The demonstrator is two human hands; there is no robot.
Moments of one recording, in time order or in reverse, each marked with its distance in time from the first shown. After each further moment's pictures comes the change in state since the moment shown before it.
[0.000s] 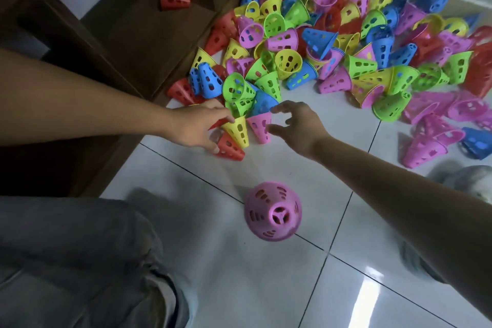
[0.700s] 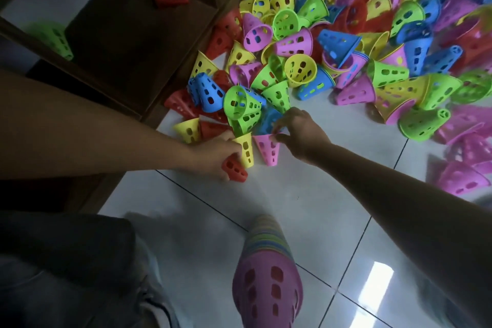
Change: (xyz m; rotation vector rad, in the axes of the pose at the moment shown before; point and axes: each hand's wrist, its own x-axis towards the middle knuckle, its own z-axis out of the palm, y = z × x) left_hand 0.062 -0.007 0.039 -0.044 -0.085 -0.075; right_hand 0.094 0.042 0.020 -0.233 -0.156 -0.183
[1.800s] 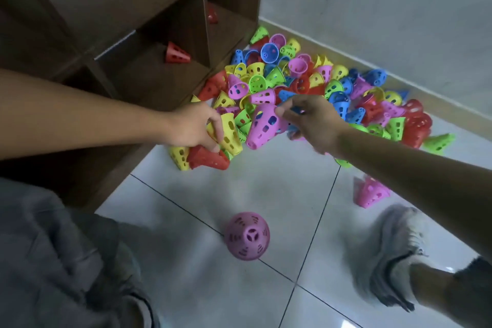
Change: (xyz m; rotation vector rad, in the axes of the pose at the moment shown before) left_hand -0.117 0.065 -0.114 -0.362 0.334 -0.039; right_hand -0.117 -0.104 -0.159 0.396 0.205 0.038
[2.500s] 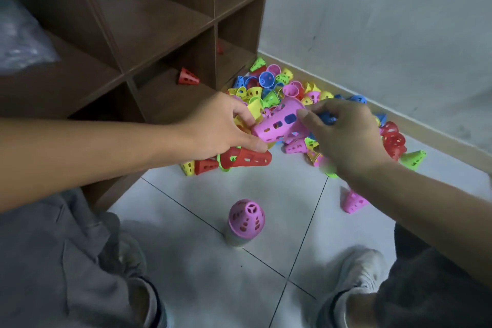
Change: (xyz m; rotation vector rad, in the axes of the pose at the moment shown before) left_hand -0.132 0.108 -0.013 -0.330 0.249 0.162; right_hand -0.142 -0.096 -0.023 -0.052 0.437 -0.091
